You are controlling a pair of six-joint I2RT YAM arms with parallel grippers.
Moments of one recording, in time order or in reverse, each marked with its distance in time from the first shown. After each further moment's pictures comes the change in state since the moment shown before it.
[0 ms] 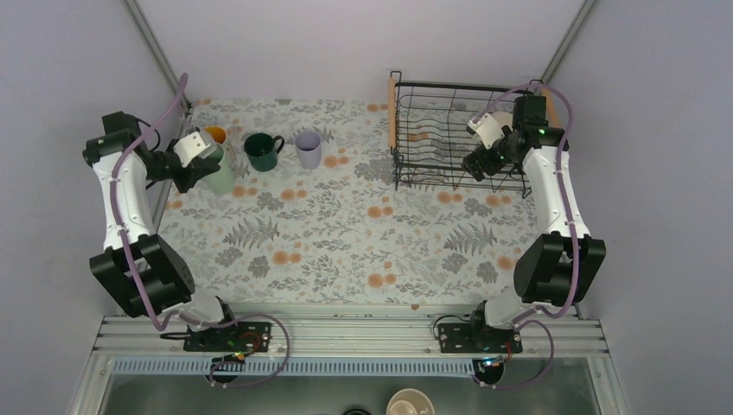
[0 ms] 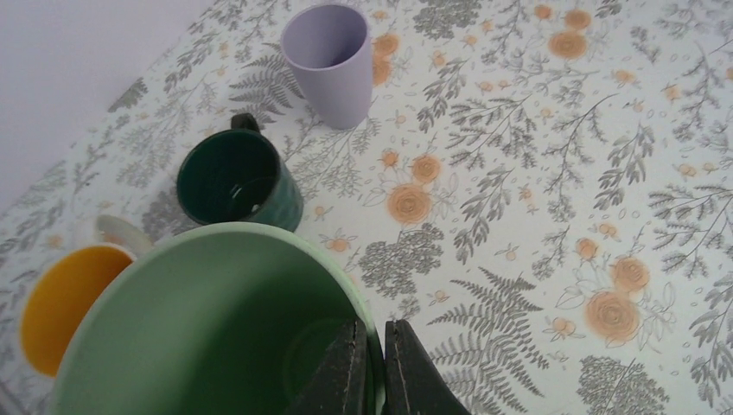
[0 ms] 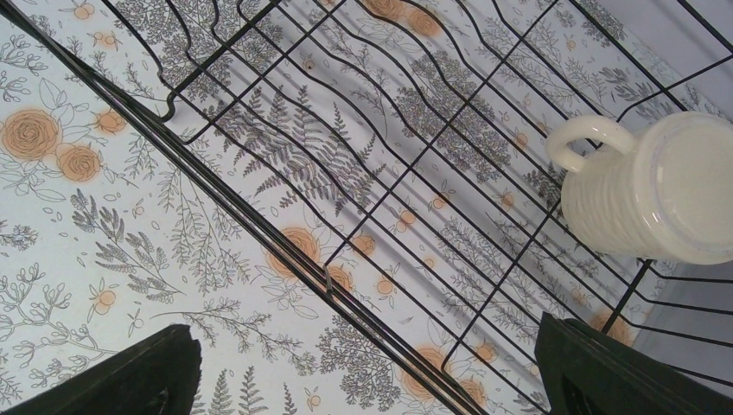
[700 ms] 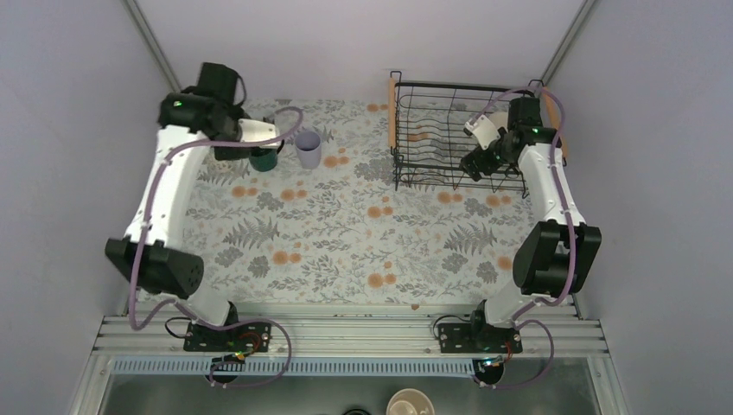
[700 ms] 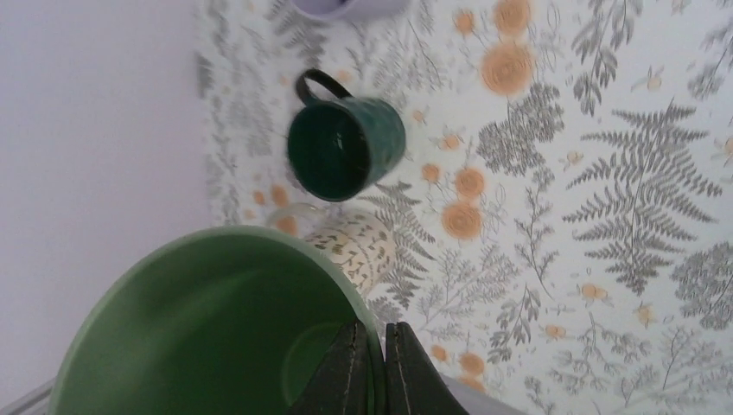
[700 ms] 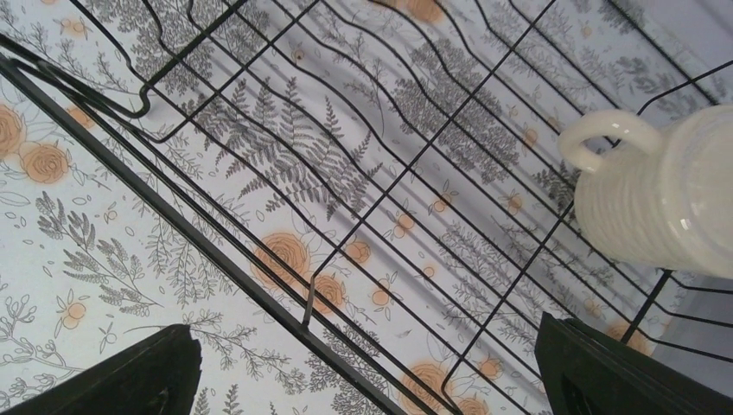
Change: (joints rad) left arm -0.613 0.118 0.334 -0.050 -0.913 -0.023; right arm 0.000 0.061 -0.029 0.063 0.006 -0.002
